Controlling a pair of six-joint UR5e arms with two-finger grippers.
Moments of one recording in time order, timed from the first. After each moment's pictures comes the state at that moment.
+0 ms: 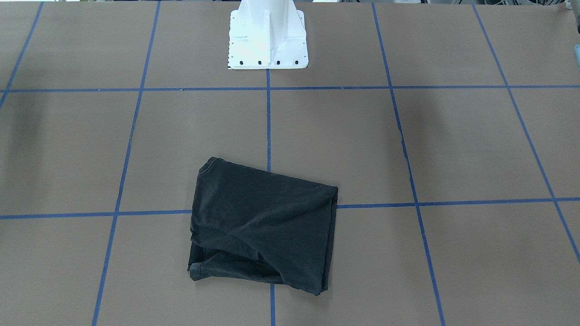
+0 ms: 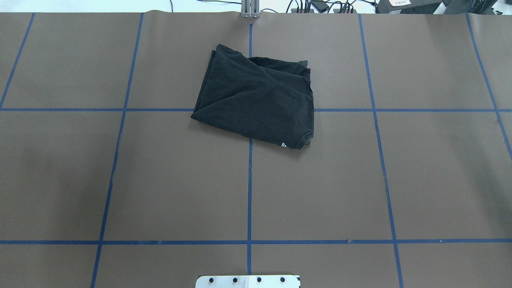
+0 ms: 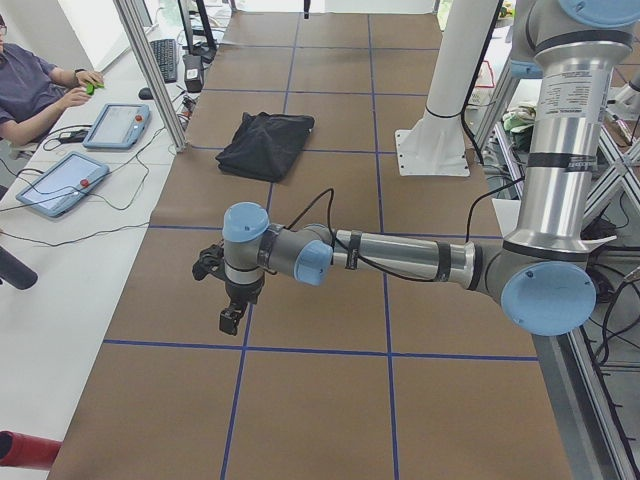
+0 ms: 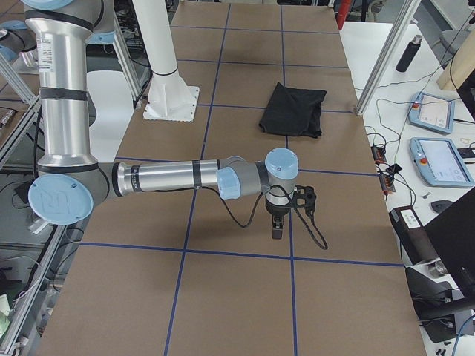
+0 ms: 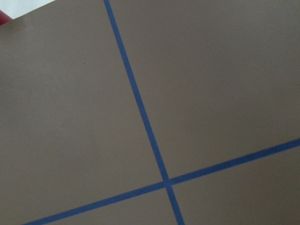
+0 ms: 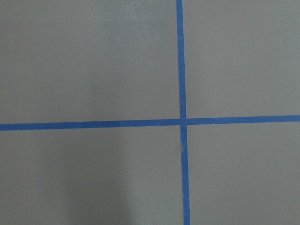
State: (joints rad) left arm -1.48 -1.63 -1.62 -1.70 -2.16 0.12; right arm 1.44 -1.59 1.68 -1.44 2.27 0.29
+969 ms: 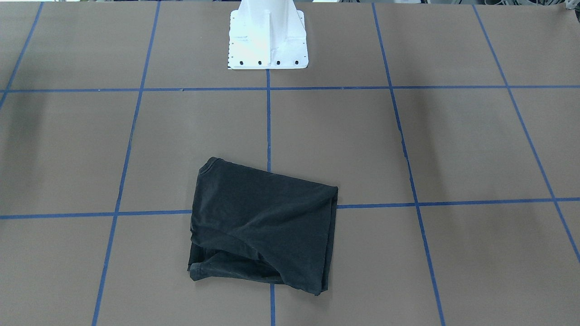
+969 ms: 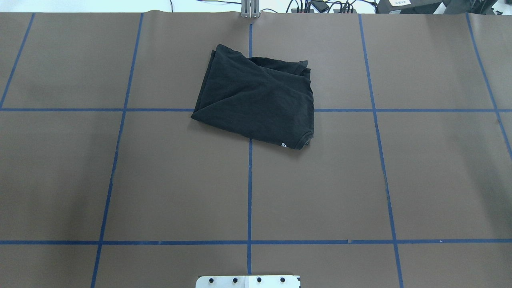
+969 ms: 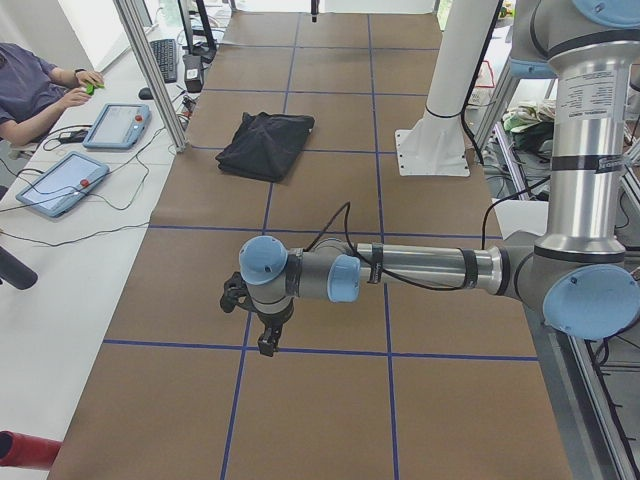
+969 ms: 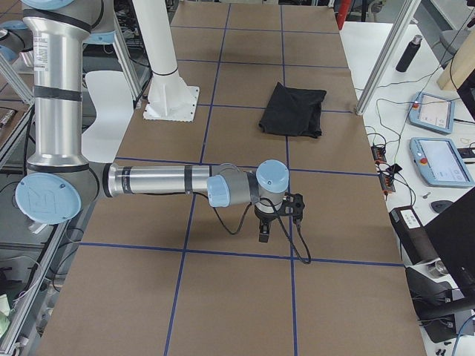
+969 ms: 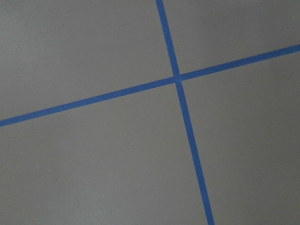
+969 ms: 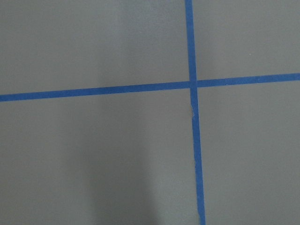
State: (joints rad) left arm -1.53 -1.54 -1.64 -1.61 -2.36 0.18; right arm 1.44 -1.64 1.67 -1.44 2.37 0.28
